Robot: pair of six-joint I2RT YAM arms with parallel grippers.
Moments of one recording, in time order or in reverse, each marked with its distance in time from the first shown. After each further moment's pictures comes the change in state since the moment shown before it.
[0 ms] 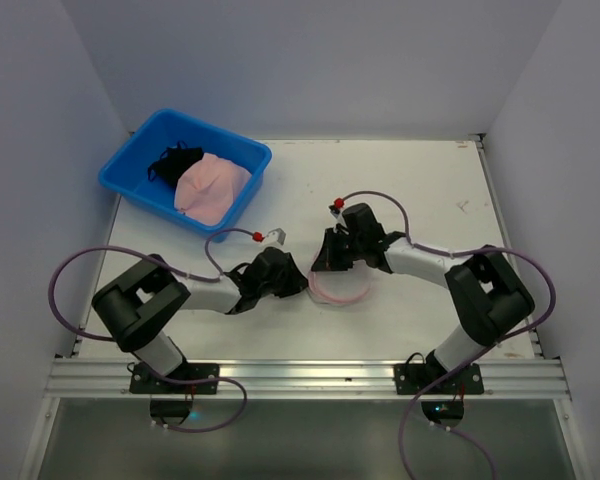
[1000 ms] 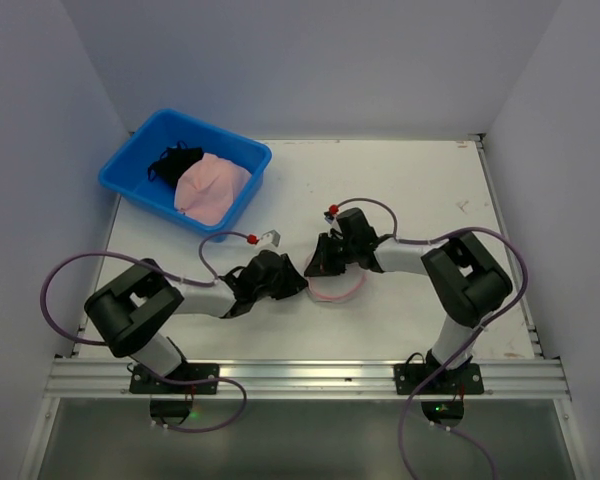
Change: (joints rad) left arm 0.000 -0.028 -0.037 0.035 -0.016 -0.025; right arm 0.000 0.135 -0.002 0.123 -0.089 0.081
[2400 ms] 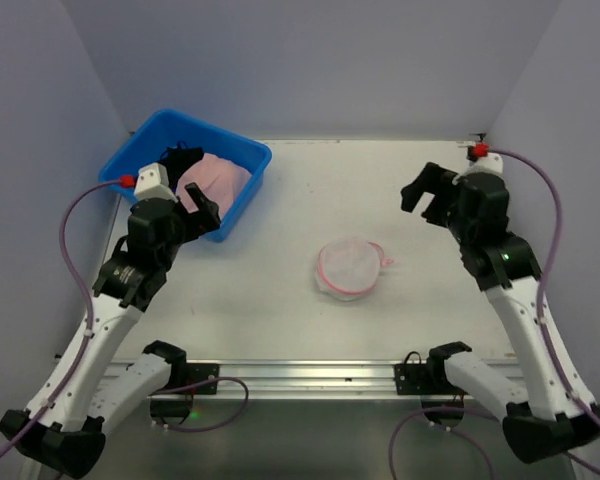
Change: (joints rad) left arm 0.481 -0.722 0.402 -0.867 -0.197 0.476; right arm -0.336 -0.763 0.315 -0.677 0.602 -0.241
